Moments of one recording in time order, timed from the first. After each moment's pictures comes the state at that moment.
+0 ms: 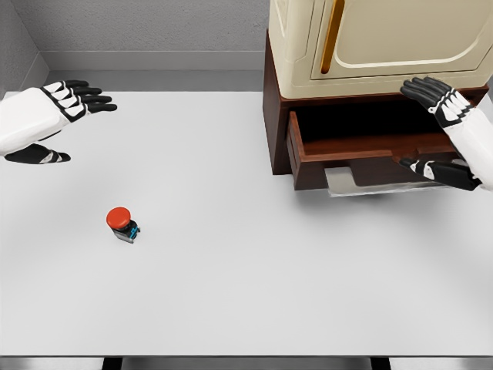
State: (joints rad) left arm -0.37 1.03 -0.32 -1.63 -0.38 -0.61 -0.18; right arm 0.00 -0.73 0.03 -1.77 0.29 -0.61 -0.08
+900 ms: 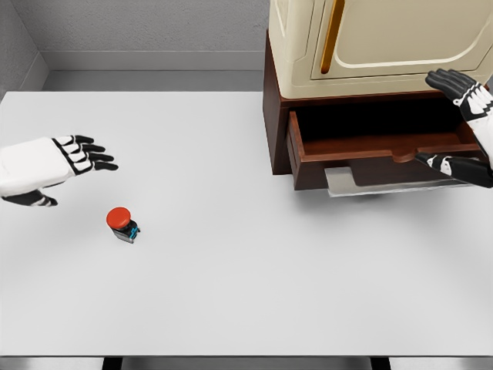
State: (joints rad) left arm -0.36 1.19 -0.50 -1.68 -0.42 -0.61 -0.23; right arm 0.03 -0.73 -0.03 -1.77 0.25 -0.61 -0.09
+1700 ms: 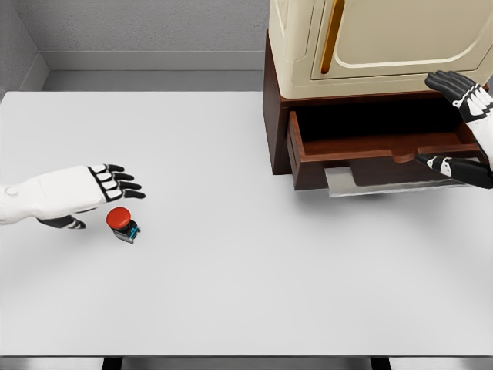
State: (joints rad) left arm -0.37 1.09 -0.59 -1.67 -0.49 -0.61 -0.23; right arm 0.04 -0.74 -0.03 -1.77 0.25 -0.61 -0.09
